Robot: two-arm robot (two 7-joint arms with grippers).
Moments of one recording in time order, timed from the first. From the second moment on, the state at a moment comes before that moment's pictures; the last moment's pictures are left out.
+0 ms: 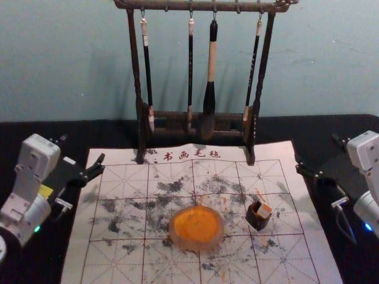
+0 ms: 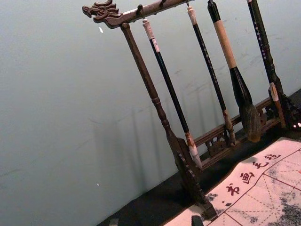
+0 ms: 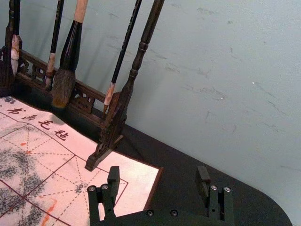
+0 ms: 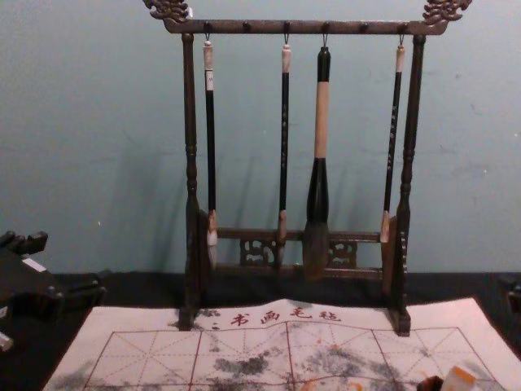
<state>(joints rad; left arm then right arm) -0.20 0.60 0.45 -1.41 -0.25 -0.12 0.03 0.20 0.60 -0.45 -1.41 0.25 -0.12 -0.03</state>
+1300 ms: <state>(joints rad) -0.20 0.60 0.45 -1.41 -0.25 -0.12 0.03 0.10 0.67 -0.37 -1.54 0.31 -0.18 0.10</state>
